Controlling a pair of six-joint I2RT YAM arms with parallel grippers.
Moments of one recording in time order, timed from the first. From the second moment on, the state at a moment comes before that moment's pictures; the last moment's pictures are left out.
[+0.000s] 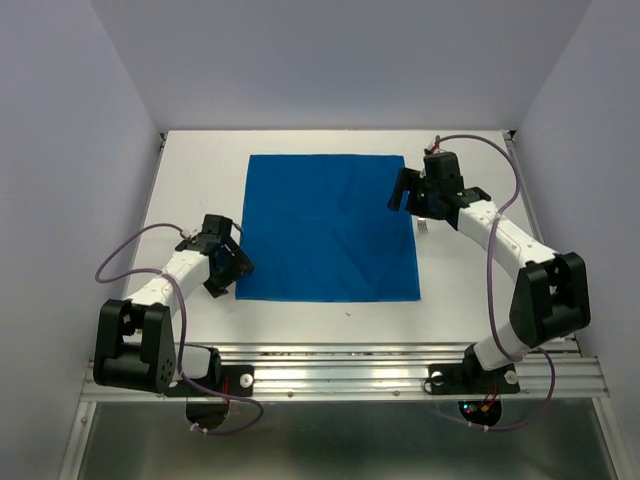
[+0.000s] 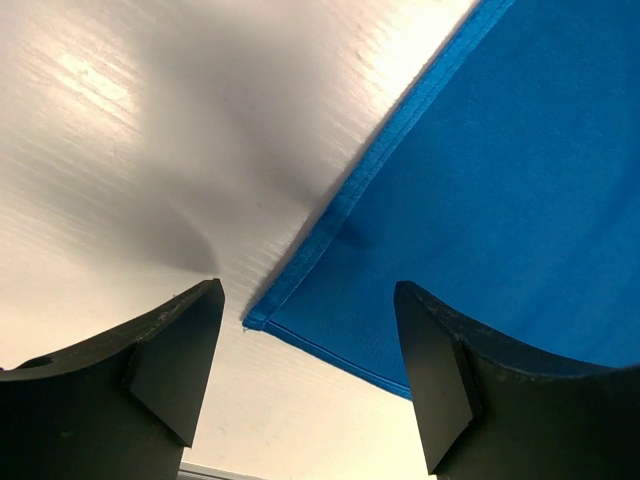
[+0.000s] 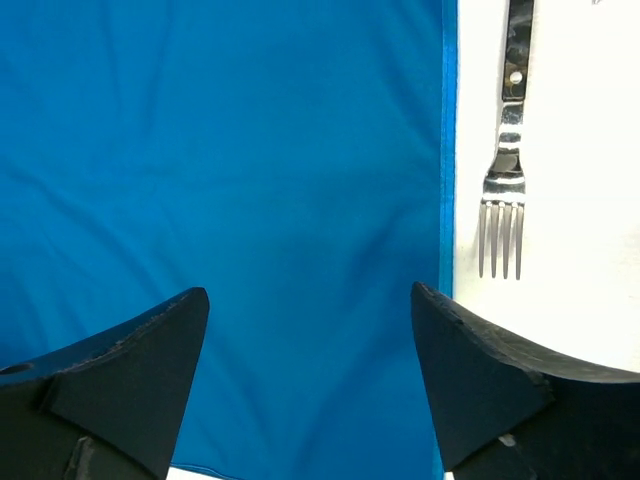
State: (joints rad) left arm -0.16 1.29 0.68 -0.60 -0.11 -0.82; right arm 0.29 1.55 1.17 -0.38 0.01 0.45
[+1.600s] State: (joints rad) left arm -0.21 1.24 0.63 -0.53 -0.10 -0.91; right arm 0.30 1.20 0.72 -0.60 0.06 0.83
